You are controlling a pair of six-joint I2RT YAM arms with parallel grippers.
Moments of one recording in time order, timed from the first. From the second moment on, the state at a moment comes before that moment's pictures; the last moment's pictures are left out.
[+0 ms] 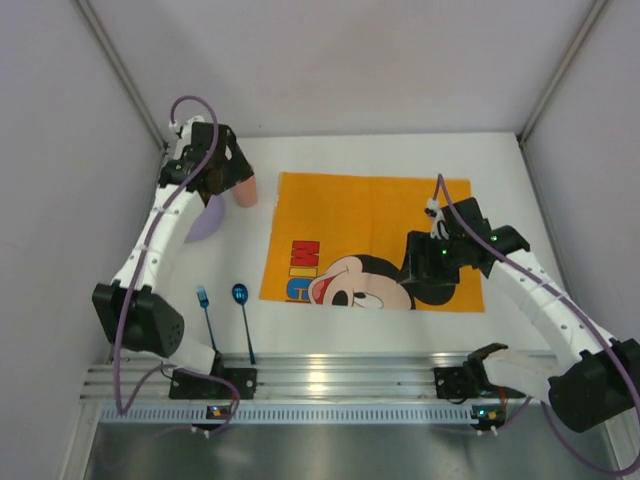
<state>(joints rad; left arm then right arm) -0.21 1.49 1.55 -0.79 -0.35 -0.60 0.37 1.12 0.96 -0.91 -0.32 0.41</state>
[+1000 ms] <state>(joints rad) -0.02 2.15 1.91 -0.80 -0.17 -0.50 0.33 1.21 1.07 -1.01 -0.19 0.40</state>
